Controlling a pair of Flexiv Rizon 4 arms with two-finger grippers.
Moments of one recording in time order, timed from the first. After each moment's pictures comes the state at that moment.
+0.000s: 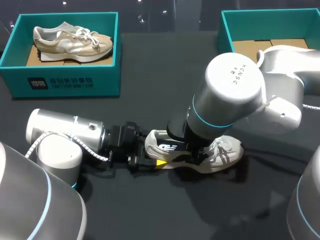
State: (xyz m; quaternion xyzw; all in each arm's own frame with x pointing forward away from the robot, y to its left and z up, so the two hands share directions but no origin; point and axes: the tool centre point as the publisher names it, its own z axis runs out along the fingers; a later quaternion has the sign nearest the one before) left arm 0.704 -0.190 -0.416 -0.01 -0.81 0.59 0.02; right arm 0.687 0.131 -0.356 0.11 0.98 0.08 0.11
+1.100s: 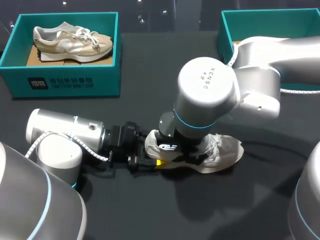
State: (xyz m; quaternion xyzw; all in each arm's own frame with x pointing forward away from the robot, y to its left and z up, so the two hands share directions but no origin) left arm 0.704 -0.190 -0.416 -0.01 -0.81 0.59 0.02; right arm 0.709 0.139 -0.375 0.12 0.98 0.02 0.13
